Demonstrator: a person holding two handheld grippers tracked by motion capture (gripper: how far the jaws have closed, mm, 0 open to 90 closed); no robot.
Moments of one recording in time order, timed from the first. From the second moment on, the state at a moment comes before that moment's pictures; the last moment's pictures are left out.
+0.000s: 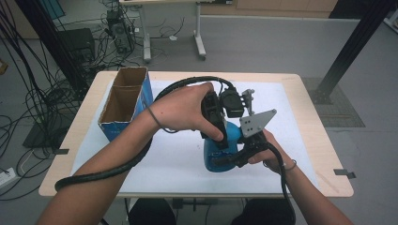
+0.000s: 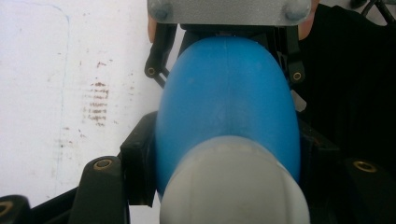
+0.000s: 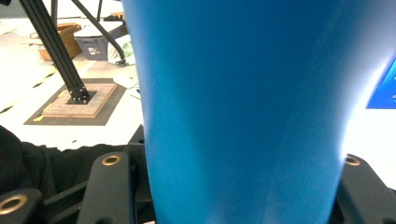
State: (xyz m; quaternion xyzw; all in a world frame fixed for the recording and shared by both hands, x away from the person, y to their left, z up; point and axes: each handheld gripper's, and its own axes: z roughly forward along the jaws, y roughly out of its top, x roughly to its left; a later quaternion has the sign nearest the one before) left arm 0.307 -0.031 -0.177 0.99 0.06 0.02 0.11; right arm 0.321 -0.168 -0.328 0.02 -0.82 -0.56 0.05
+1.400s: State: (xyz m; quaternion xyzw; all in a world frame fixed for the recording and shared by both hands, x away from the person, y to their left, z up) left arm 0.307 -0.031 -0.174 0.99 0.06 0.02 0.10; right arm 0.324 -0.166 -0.326 0.02 -0.82 -0.57 0.05
